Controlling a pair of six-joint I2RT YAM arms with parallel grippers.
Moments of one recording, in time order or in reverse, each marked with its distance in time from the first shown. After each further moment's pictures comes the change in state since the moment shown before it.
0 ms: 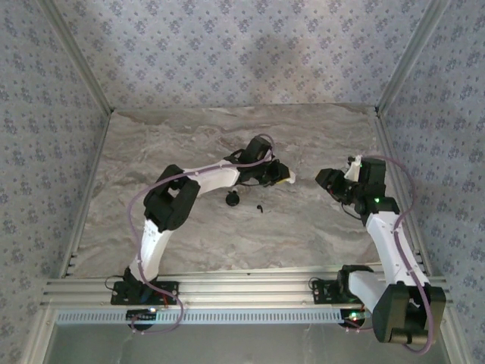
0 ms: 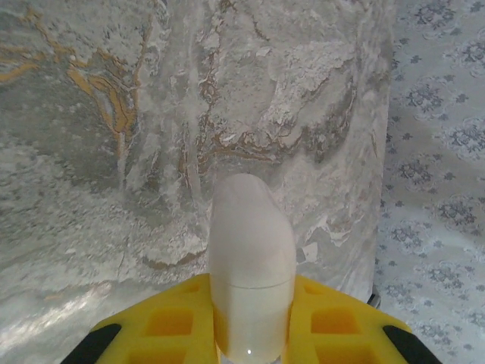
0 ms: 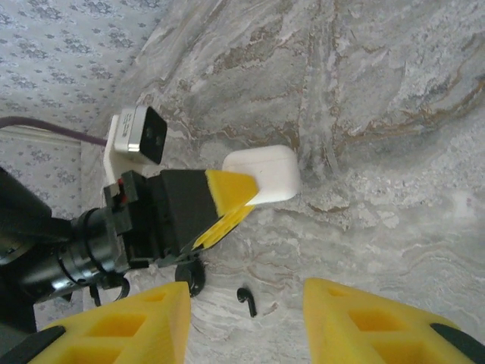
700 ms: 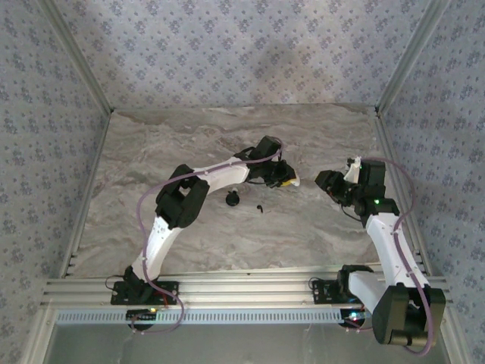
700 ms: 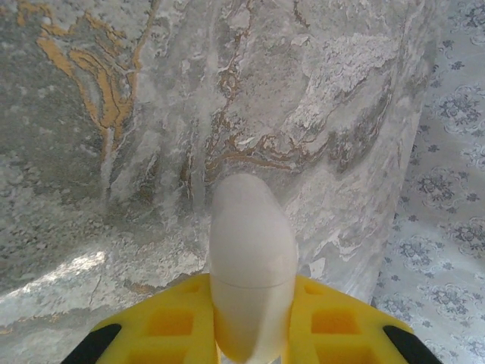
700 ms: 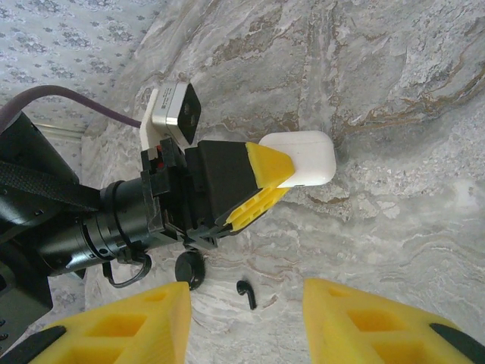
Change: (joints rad) left arm -0.023 0.111 0.188 -0.169 -0.009 -0.068; right arm 0.000 -0.008 -0.008 -0.006 -0.011 0.000
